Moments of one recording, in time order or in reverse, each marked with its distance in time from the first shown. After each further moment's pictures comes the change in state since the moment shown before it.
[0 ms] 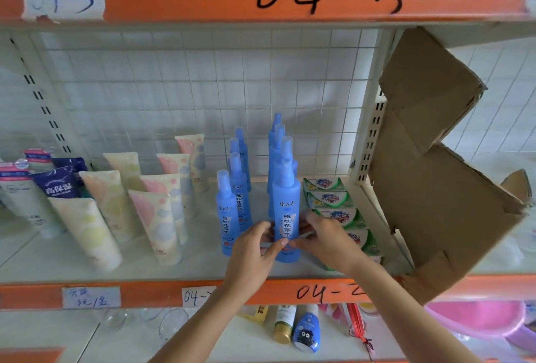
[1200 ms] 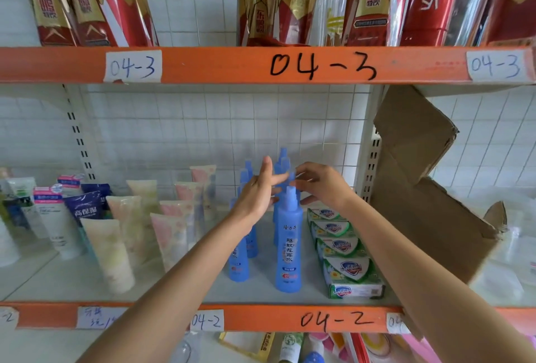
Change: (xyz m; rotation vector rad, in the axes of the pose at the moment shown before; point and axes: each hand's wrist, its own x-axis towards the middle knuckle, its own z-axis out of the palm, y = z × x) left_hand 0.083 0.111 -0.068 -0.381 -0.159 -0.213; right_hand 0.074 -0.057 -0.080 0.303 0.113 -0.012
